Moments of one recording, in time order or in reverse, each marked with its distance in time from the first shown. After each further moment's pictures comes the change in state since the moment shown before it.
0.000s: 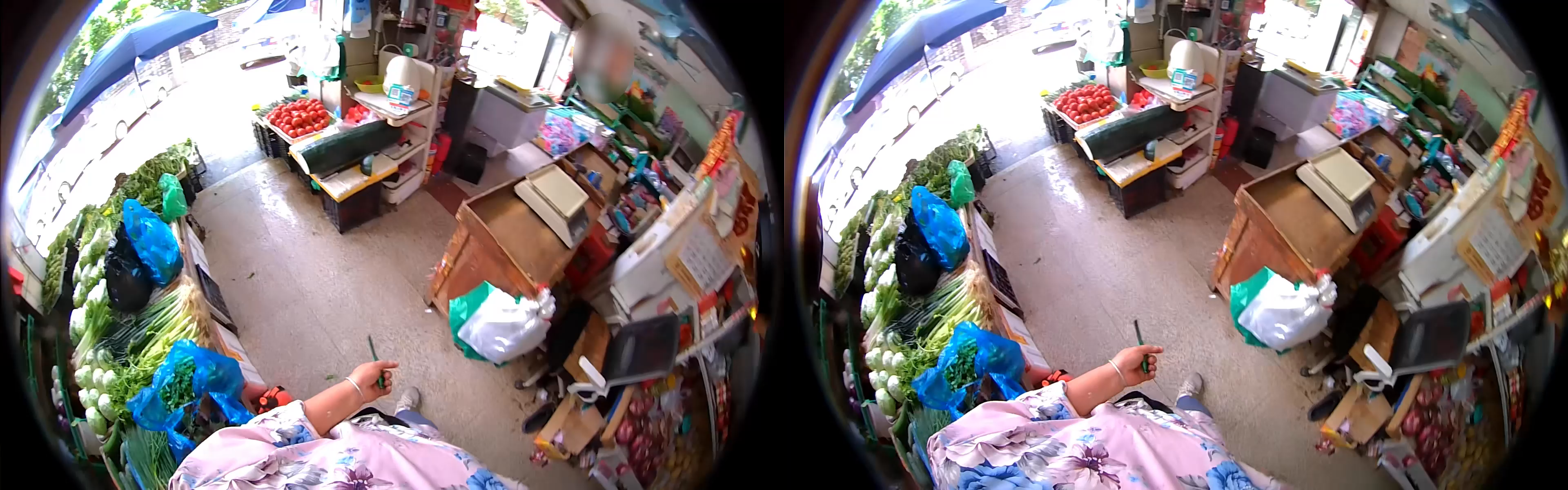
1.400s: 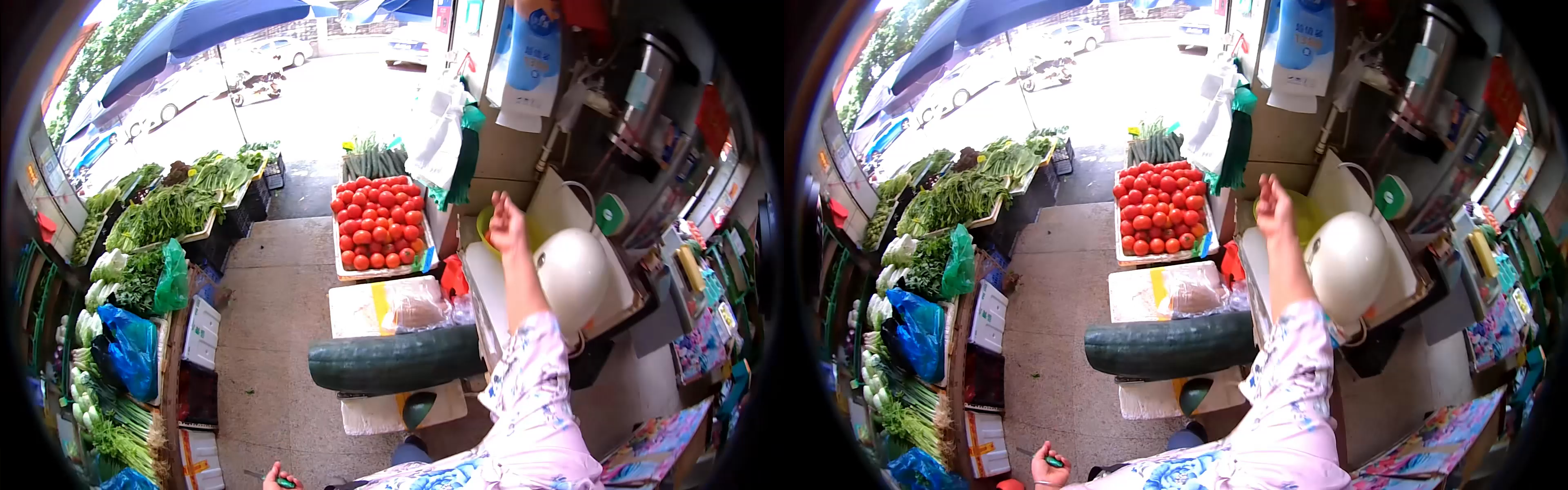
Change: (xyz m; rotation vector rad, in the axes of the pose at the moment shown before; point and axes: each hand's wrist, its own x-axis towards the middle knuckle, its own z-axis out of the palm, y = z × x) left_hand 0.245 0.653 -0.041 -1.364 0.676 0.782; right_hand -0.154 -1.513 0.797 0.515 -1.500 -0.632
